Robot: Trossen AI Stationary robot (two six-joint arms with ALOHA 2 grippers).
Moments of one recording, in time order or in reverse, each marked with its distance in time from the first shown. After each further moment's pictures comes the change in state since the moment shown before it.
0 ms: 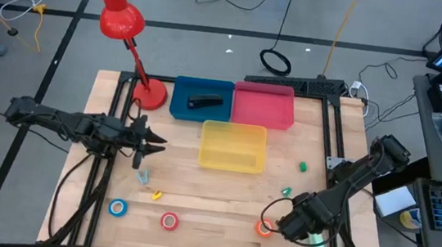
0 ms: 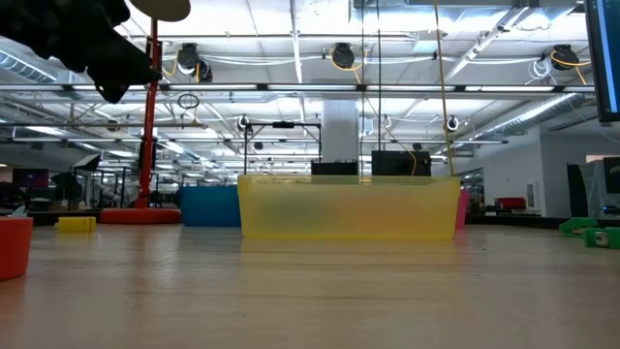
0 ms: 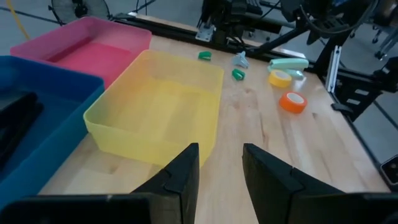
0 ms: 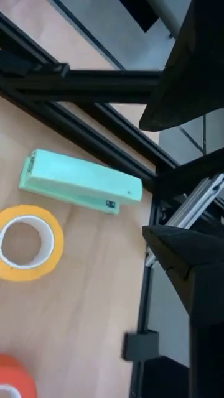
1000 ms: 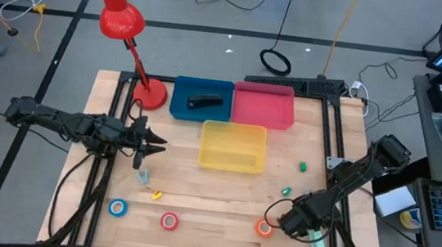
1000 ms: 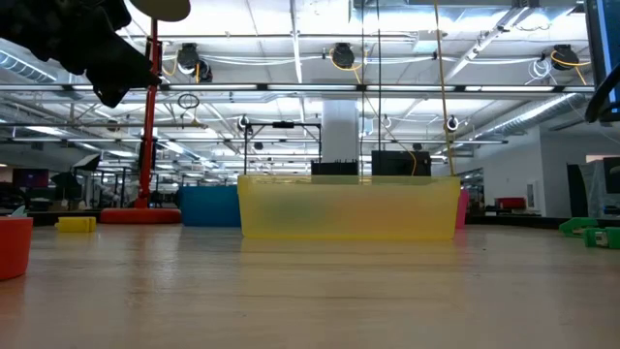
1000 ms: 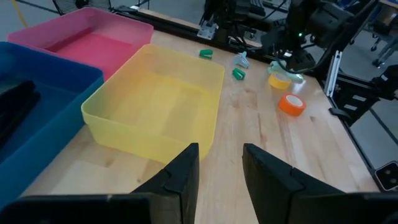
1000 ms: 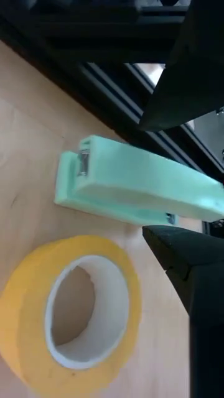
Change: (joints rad) left arm 0.000 0.004 -0.005 0.003 -0.001 -0.058; right arm 0.004 -0.008 -0.393 0.389 -0.078 0.017
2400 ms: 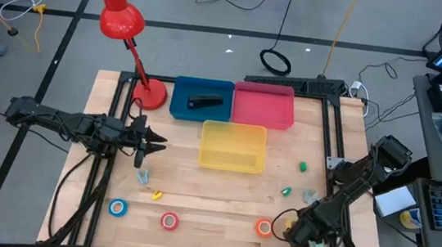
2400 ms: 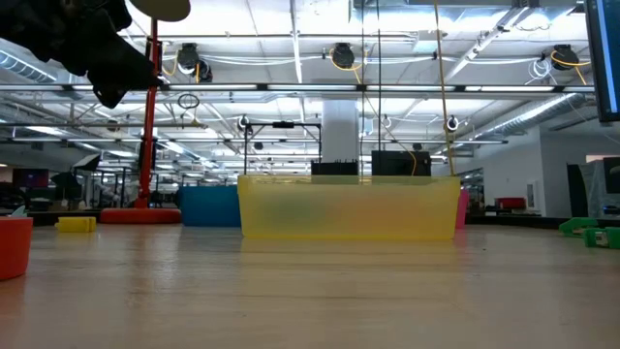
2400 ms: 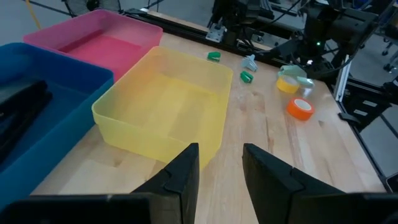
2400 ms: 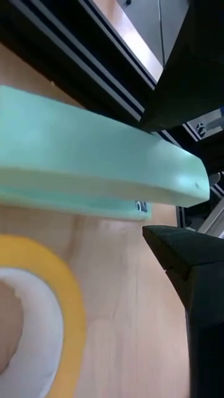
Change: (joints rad) left arm 0.000 0.000 0.000 -0.001 -0.035 -0.005; right arm 0.126 0.000 -0.041 0.253 -0.074 0.311
